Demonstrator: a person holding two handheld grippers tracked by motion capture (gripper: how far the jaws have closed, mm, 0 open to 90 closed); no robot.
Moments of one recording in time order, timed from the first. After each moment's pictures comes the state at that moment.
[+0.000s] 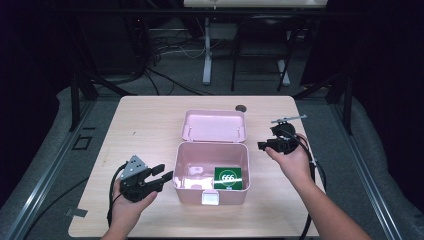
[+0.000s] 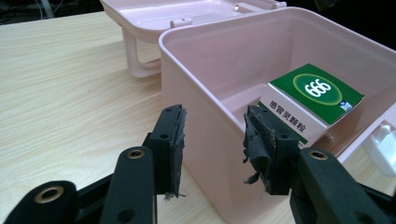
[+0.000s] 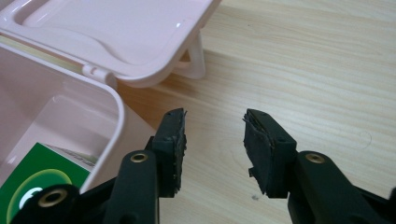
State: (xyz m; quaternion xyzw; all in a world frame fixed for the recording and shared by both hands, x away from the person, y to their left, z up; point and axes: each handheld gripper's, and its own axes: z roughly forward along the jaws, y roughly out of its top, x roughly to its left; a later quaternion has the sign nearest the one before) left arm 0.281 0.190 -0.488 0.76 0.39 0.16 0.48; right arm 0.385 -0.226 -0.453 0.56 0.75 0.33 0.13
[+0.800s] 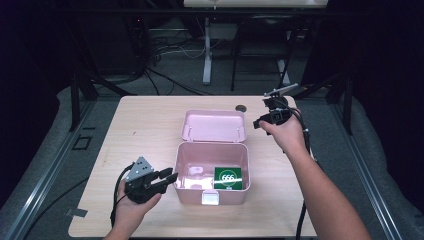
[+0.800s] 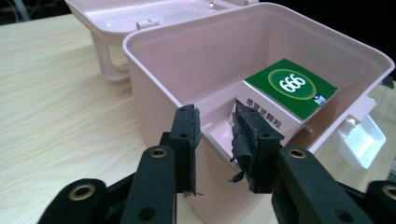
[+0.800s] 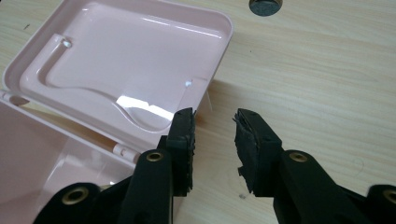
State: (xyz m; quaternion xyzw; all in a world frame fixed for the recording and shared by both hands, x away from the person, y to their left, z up) left arm 0.277 0.178 -0.486 0.78 0.36 0.15 0.49; right arm 0.440 -0.208 -0.401 0.59 0.75 0.29 0.09
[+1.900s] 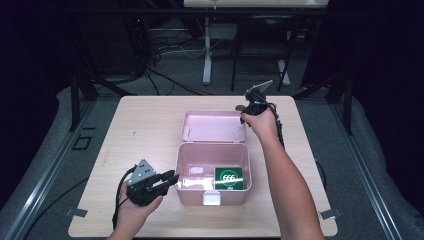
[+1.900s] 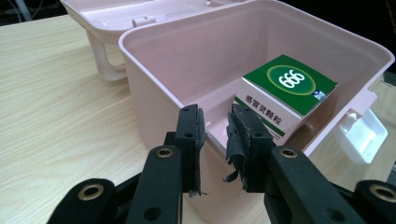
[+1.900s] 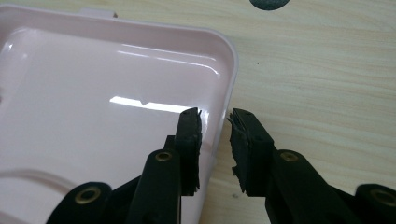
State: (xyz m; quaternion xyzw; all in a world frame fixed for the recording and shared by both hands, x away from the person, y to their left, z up) left arm 0.272 0.173 -0.490 0.78 0.36 0.16 0.48; right arm 0.515 -0.169 -0.451 0.64 0.72 0.24 0.07
